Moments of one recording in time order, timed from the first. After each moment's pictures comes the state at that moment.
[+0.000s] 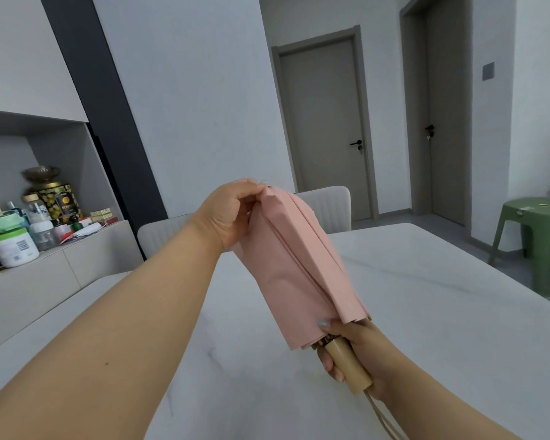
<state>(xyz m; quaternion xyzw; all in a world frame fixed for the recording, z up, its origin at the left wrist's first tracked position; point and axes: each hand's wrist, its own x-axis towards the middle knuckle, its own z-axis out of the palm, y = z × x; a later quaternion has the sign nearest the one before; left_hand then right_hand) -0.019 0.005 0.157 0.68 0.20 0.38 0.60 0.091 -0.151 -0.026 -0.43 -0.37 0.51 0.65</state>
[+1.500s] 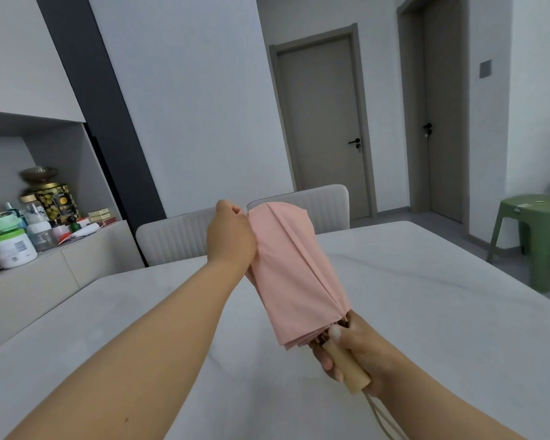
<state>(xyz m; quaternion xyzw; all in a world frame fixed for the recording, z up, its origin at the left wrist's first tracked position) -0.013 0.006 0.108 0.73 0.45 0.49 0.18 0.094 -0.146 -0.035 -0.32 -0.46 0.52 0.65</state>
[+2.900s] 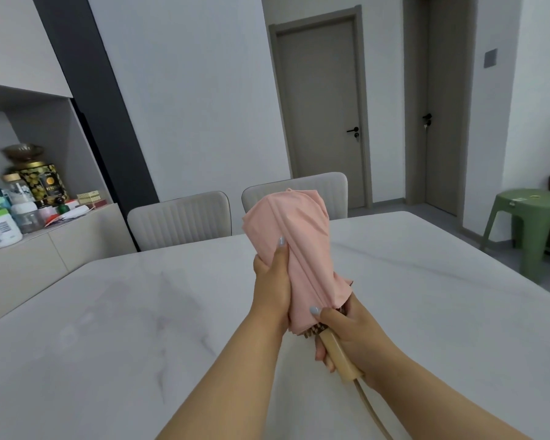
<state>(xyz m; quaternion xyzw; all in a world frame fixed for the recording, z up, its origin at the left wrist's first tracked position) 0.016 -0.022 0.006 0.56 0.36 0.44 0.61 0.084 -0.138 -0.029 -0.50 -0.41 0.40 0.66</state>
